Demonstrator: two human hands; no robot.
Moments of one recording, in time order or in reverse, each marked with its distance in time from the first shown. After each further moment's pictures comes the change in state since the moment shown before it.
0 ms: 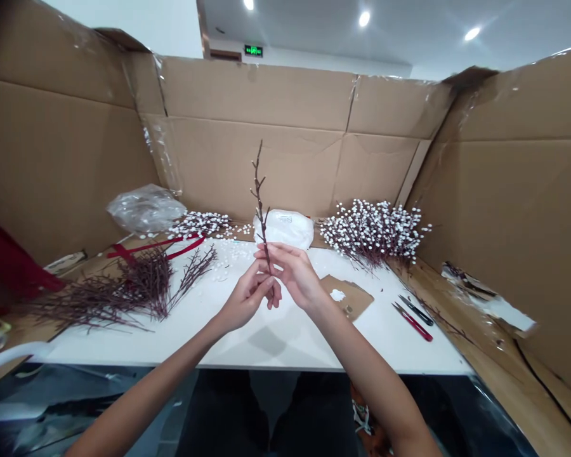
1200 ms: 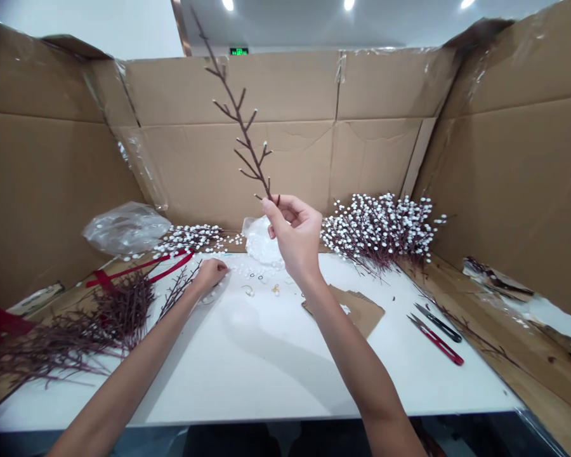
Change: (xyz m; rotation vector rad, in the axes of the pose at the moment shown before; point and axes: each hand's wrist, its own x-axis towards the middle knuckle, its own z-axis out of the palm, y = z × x) left_hand 0.069 -0.127 -0.190 1.121 0.208 -0.631; right_hand 0.062 -0.046 -0.011 -0.192 0.314 -0.705
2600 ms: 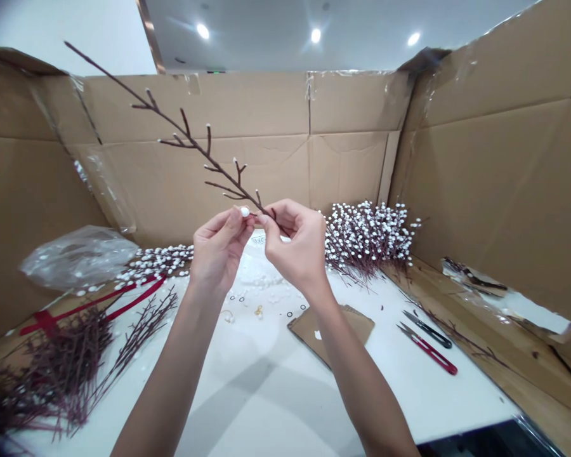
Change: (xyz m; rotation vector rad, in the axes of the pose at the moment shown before) left_hand -0.084 0.246 -0.069 -1.690 0.140 0.552; right_hand 0.011 -0.020 -0.028 -0.371 -0.045 -0.284
